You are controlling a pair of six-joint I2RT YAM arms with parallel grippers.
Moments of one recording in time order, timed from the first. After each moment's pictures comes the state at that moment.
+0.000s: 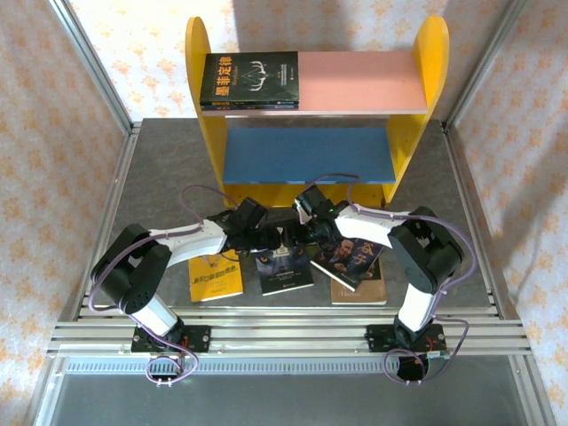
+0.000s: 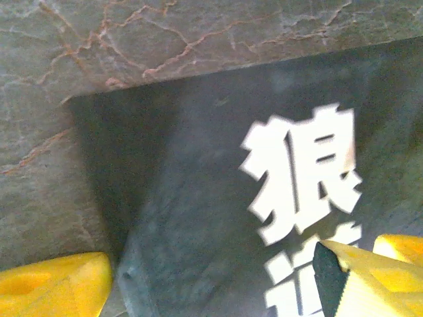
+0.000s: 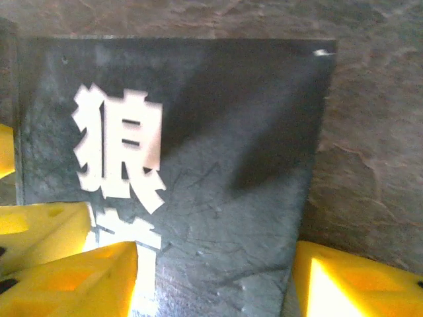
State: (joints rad) left arm -0.58 1.61 0.81 -0.30 0.09 -0.74; right arm 0.69 1.77 1.02 -0.36 -0.28 0.47
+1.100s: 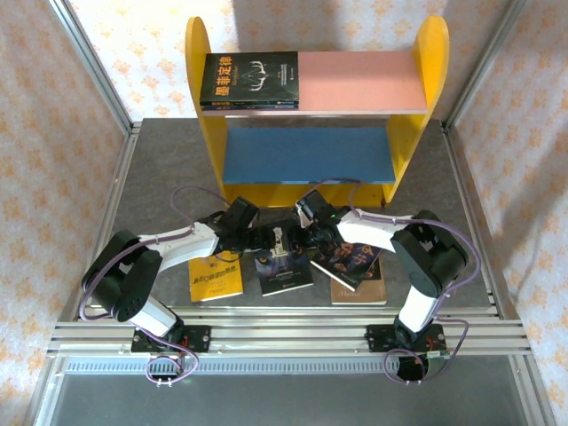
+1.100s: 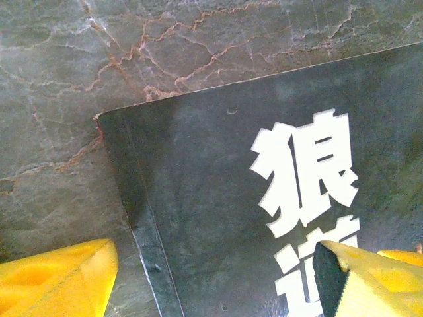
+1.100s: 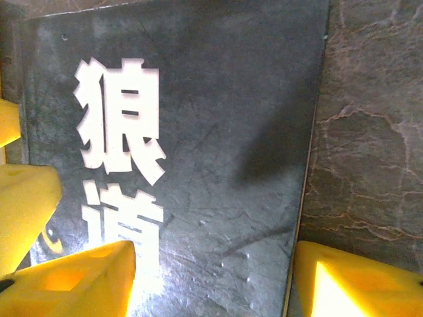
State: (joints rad) left arm -0.55 1.54 0.75 -0.28 0.10 -0.71; right arm 0.71 1.73 0.96 -0.32 -0.28 0.51
